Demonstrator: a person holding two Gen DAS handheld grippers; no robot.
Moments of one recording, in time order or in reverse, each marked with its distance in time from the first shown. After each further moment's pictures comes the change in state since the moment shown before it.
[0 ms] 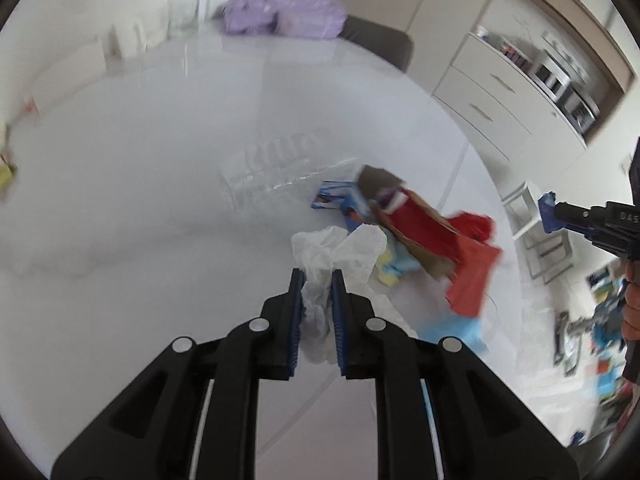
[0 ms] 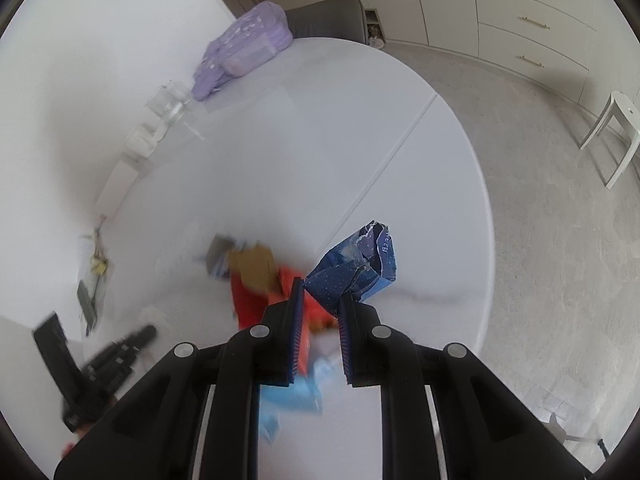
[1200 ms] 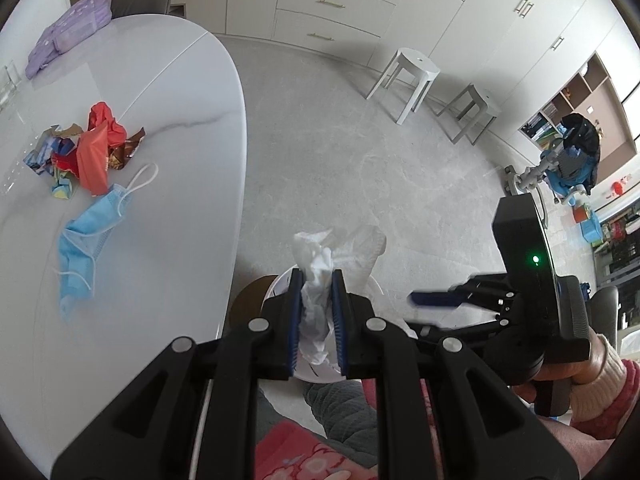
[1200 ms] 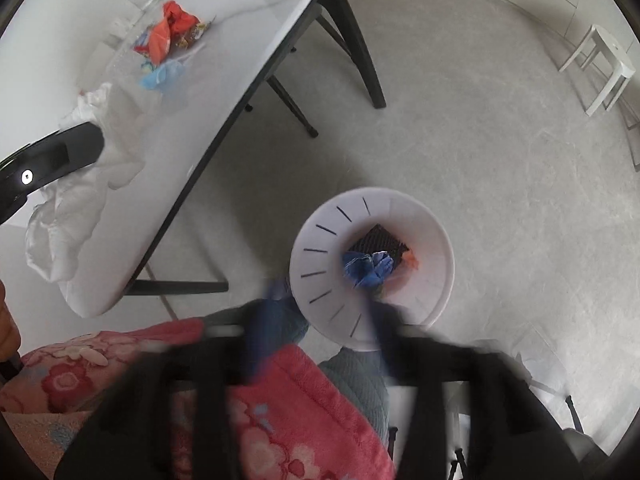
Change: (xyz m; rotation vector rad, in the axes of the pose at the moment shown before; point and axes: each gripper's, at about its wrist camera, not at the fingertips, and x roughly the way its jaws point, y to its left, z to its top) left arm -0.025 -0.312 -0.143 0.394 0.250 -0.217; right arm -0.052 -0.169 -0.248 -0.040 0.297 -0.067
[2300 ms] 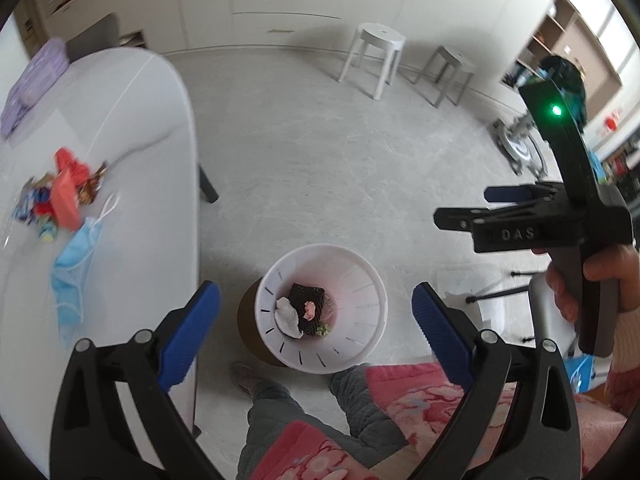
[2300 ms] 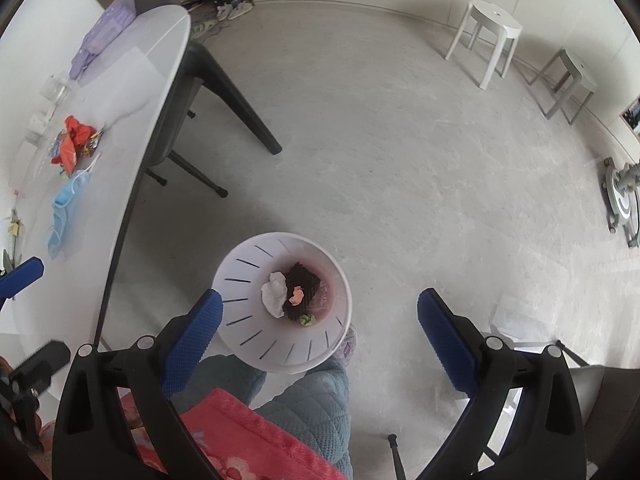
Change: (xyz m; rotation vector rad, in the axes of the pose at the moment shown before) left arm 0.010 -0.041 -0.007 0.180 0.031 0.030; right arm -0.065 -0.076 -0.010 0.270 -0.164 -0.216
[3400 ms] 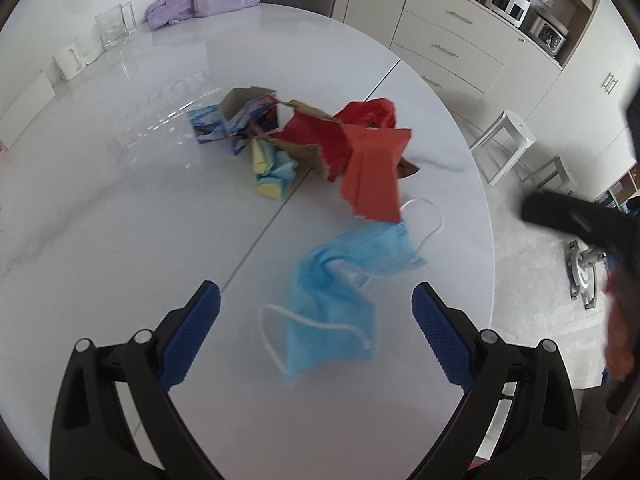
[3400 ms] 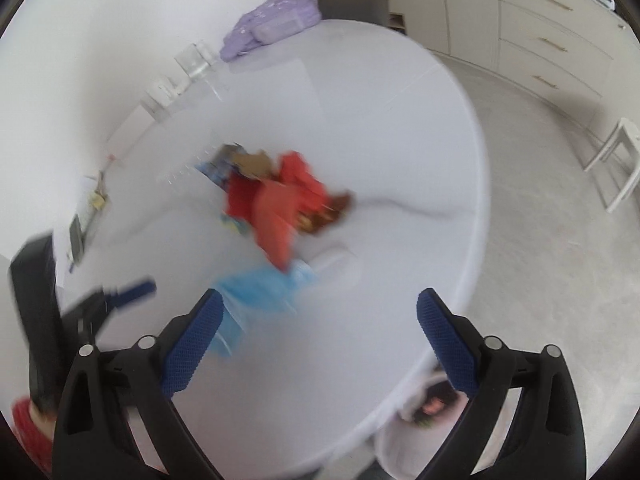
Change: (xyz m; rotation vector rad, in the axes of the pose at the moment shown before) left arm -0.014 0.277 -0.052 -0.414 -0.130 0.185; right arm 0.030 0.300 0.112 -0.323 -0.140 0.324
